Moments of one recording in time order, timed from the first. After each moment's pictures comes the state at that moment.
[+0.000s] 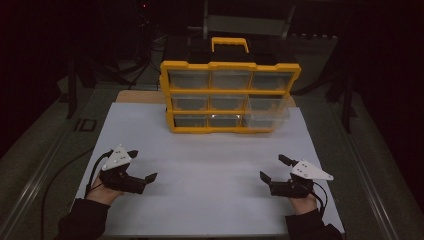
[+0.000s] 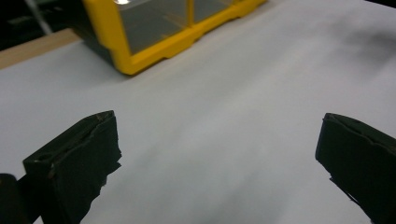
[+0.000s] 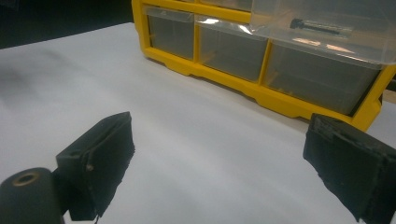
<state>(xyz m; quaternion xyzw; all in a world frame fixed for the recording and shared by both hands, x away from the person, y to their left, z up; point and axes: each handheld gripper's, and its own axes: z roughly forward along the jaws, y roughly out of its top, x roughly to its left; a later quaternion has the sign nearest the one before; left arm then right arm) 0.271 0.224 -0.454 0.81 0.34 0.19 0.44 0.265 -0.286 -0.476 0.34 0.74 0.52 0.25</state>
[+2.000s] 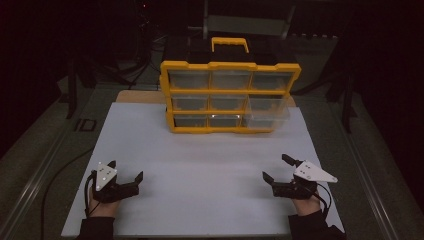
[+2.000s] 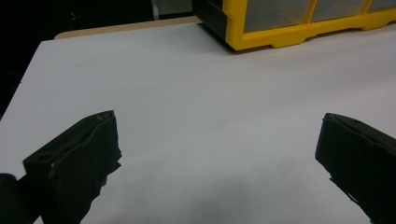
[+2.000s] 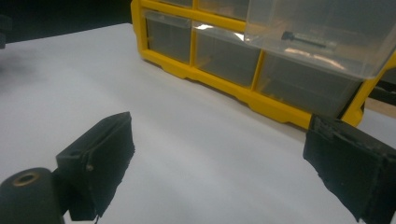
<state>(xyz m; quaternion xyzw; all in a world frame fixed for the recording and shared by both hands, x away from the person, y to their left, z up) 0.249 0.246 -0.511 0.70 0.48 0.31 0.43 0.259 -0.290 -0.467 0.33 0.74 0.51 0.27</state>
